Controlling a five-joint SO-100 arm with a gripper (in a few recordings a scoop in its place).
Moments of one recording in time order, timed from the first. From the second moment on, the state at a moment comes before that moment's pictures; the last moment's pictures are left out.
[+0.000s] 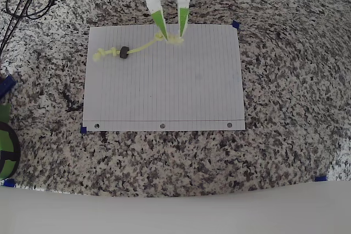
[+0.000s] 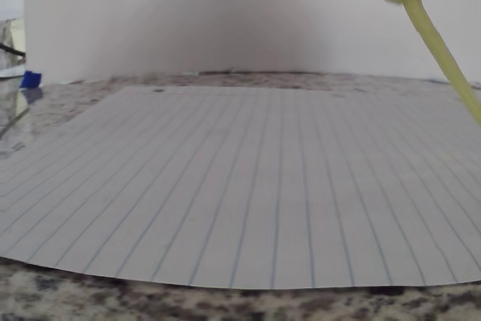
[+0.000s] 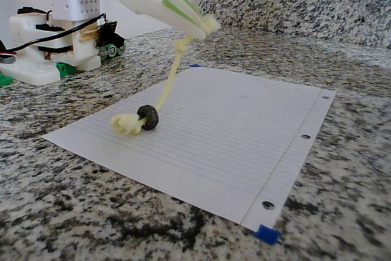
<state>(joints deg) -9.1 178.9 178.7 32.4 0.1</state>
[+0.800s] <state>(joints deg) -13.3 181.1 180.4 31.6 5.4</state>
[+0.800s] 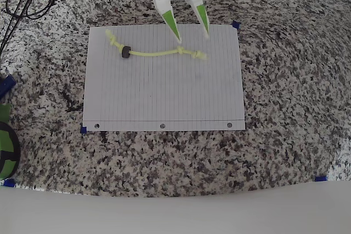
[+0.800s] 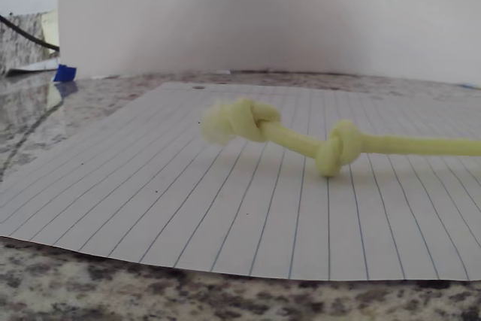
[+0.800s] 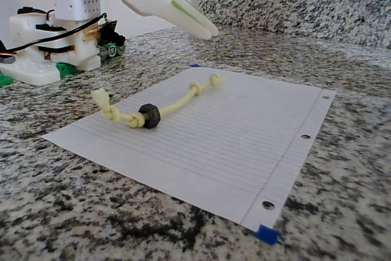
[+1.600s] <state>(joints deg) 1.5 165.5 167.9 46.8 -21.0</state>
